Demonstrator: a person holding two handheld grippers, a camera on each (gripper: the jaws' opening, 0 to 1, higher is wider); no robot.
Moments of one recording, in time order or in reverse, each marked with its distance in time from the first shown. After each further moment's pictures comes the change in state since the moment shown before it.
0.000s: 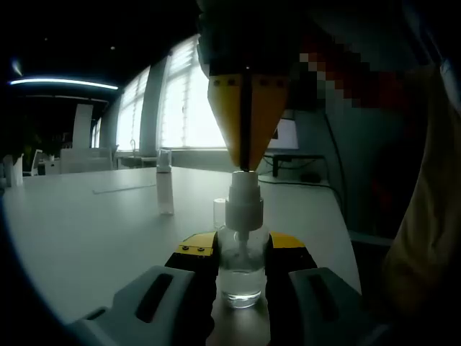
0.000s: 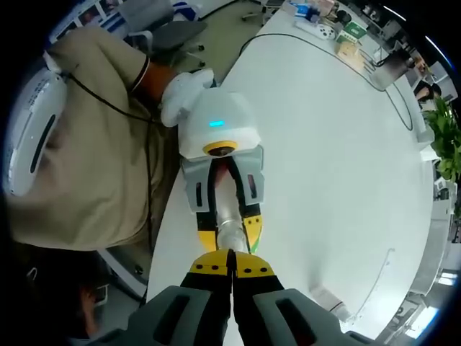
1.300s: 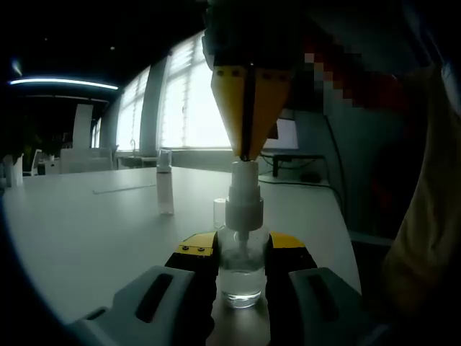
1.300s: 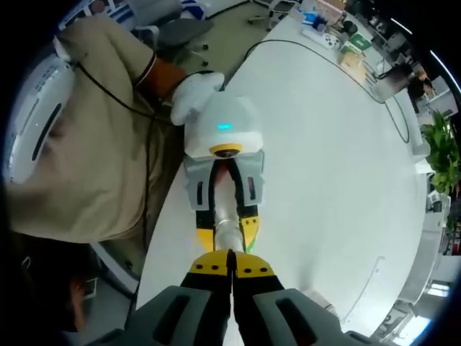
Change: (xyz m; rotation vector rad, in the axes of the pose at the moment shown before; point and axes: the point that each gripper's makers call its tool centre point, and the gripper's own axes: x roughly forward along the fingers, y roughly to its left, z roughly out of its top) left arm -0.001 0.005 -0.002 -0.001 0.000 0.000; right arm -0.007 0.000 0.002 -0.064 -0.004 -0.048
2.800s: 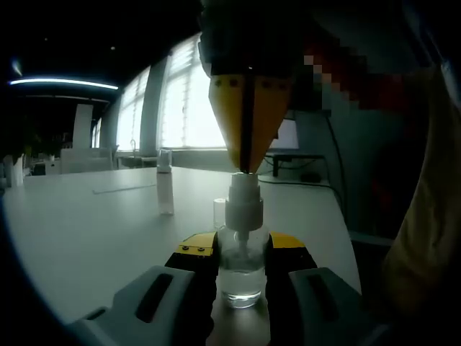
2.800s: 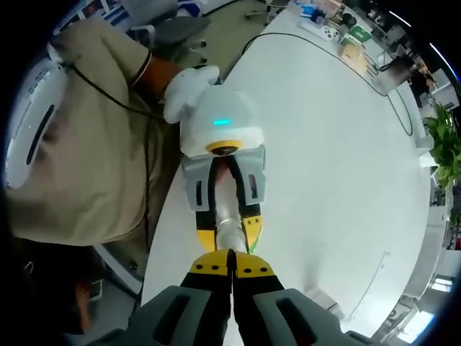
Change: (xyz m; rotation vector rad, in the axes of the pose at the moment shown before) left arm 0.001 -0.003 0.001 0.000 0.001 0.001; right arm 0.007 0.001 -0.001 0.032 0.025 0.020
